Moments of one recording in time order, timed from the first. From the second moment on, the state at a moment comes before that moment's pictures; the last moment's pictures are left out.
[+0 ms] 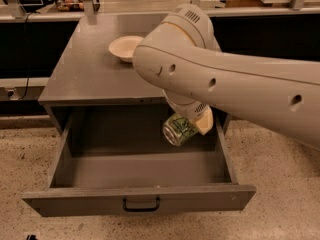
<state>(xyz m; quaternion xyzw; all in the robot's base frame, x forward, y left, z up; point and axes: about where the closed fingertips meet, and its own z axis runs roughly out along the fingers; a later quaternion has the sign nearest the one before) 0.513 -0.090 0.827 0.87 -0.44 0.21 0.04</state>
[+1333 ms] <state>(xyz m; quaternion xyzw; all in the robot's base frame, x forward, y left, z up) 0.580 -0.075 0.689 0.84 -0.51 -0.01 -0.20</state>
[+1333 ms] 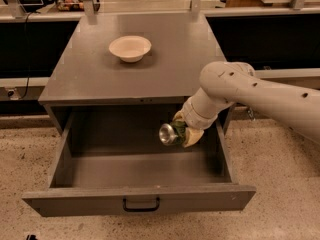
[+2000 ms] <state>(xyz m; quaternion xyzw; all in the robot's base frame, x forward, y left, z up) 0.571 -0.070 0.686 0.82 -0.53 -0.02 -0.19</state>
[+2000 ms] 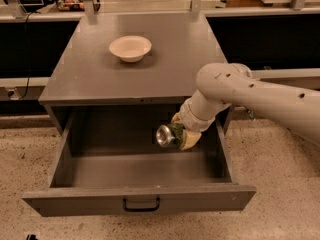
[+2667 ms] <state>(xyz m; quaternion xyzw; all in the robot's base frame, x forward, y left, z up) 0.541 -0.071 0.657 0.79 -0.61 0.00 -0.11</state>
